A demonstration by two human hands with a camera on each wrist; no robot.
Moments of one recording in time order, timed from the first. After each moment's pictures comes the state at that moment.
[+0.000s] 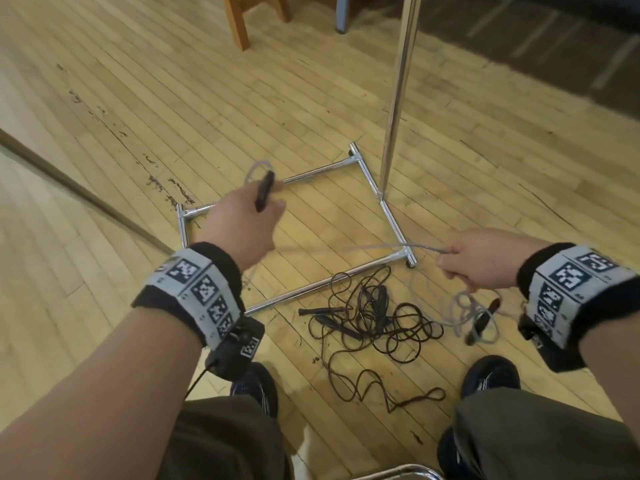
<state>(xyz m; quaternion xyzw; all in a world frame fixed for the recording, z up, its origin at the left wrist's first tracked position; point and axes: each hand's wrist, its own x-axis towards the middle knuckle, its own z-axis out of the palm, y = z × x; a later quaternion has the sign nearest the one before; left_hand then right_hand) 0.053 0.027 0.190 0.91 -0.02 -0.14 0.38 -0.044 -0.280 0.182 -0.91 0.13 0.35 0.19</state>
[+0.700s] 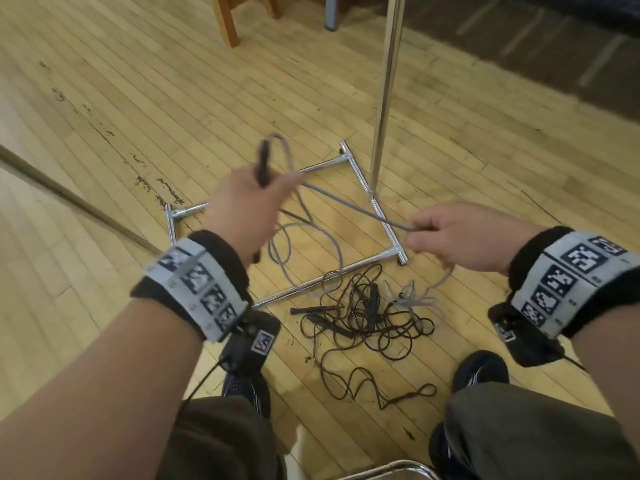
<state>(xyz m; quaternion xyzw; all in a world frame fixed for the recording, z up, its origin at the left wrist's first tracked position) 0.061 0.003 0.188 0.85 0.00 -0.11 0.52 -0.038 -0.274 0.202 -0.91 0.08 0.26 0.32</state>
